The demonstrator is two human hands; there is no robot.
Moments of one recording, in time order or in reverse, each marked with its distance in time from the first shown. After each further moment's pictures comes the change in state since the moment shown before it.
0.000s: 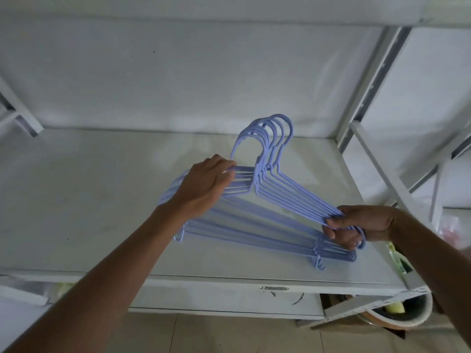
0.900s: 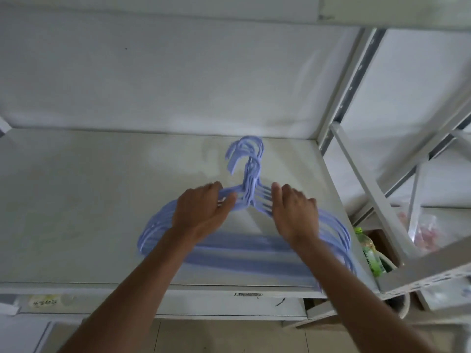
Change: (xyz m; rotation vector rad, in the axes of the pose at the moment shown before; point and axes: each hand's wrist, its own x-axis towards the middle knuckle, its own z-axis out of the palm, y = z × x) left_hand 0.002 0.050 0.063 0.367 0.087 -0.222; right_hand 0.081 -0.024 0.085 -1.139 1.423 0.068
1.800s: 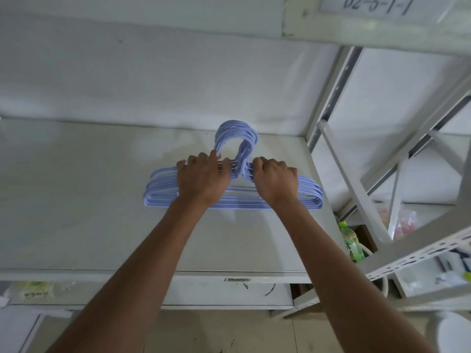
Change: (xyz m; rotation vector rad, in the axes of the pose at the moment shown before) left_hand 0.029 0.027 -0.047 0.149 -0.109 -0.080; right_hand 0.038 -0.022 -0.029 -0.076 0.004 -0.131
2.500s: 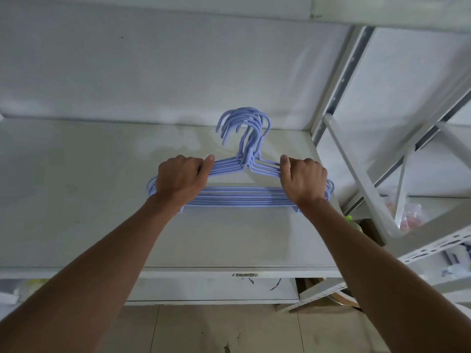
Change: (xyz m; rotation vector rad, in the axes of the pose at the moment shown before) left_hand 0.004 -0.060 0.034 -0.121 0.110 -0.005; right_hand -0.004 0.044 0.015 0.010 0.340 0.062
